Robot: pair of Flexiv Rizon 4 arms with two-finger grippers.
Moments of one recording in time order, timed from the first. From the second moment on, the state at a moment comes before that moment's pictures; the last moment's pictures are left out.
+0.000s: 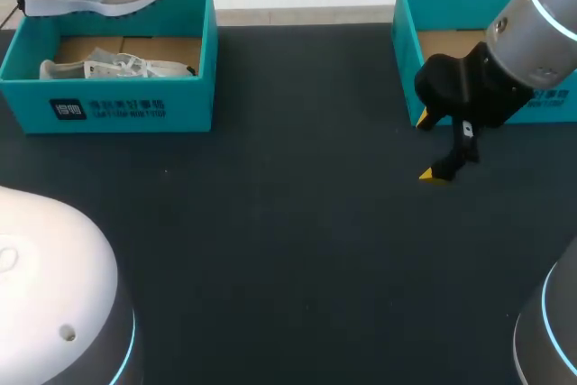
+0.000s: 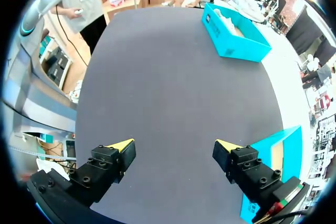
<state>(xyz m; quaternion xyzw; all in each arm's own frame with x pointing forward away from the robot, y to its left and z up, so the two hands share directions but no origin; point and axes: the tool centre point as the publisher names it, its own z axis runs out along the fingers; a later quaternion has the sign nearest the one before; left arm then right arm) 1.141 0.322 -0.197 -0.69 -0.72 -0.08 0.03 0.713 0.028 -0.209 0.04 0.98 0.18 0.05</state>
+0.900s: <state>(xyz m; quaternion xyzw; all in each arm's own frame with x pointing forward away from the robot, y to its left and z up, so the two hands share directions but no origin) 1.162 0.301 -0.273 -0.69 -0.71 -0.10 0.05 0.713 0.028 -0.209 0.04 0.98 0.18 0.05</state>
